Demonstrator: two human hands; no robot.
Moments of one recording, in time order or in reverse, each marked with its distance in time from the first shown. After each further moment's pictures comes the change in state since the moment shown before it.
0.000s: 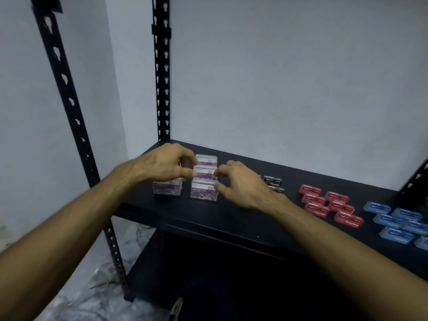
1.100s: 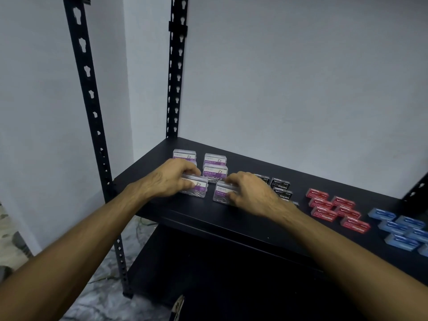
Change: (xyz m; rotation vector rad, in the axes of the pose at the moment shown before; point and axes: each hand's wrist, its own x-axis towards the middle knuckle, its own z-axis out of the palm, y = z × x) left_hand -0.012 -0.044 0.049 -0.184 0.099 -0.031; right_hand -0.003 -0.003 0.016 -0.024 -0.076 0.070
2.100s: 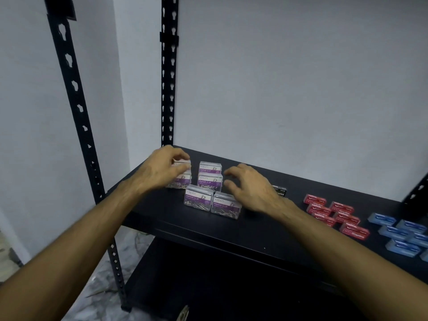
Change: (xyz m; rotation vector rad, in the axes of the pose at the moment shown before) left_hand 0.021 0.008 -0.026 0.022 0.266 -0.068; right_hand 0.015 0.015 -0.016 0.063 0.095 0.023
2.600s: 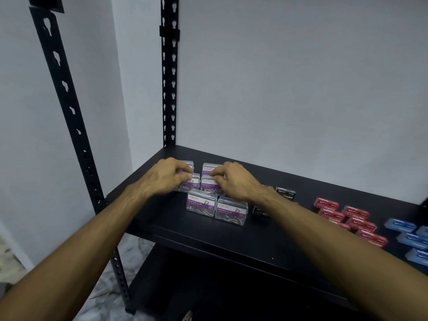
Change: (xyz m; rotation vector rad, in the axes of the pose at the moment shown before) left_hand 0.018 -0.026 0.024 0.019 -0.196 -0.097; right_hand 0.057 -0.010 0.023 0.123 -0.134 -0.027
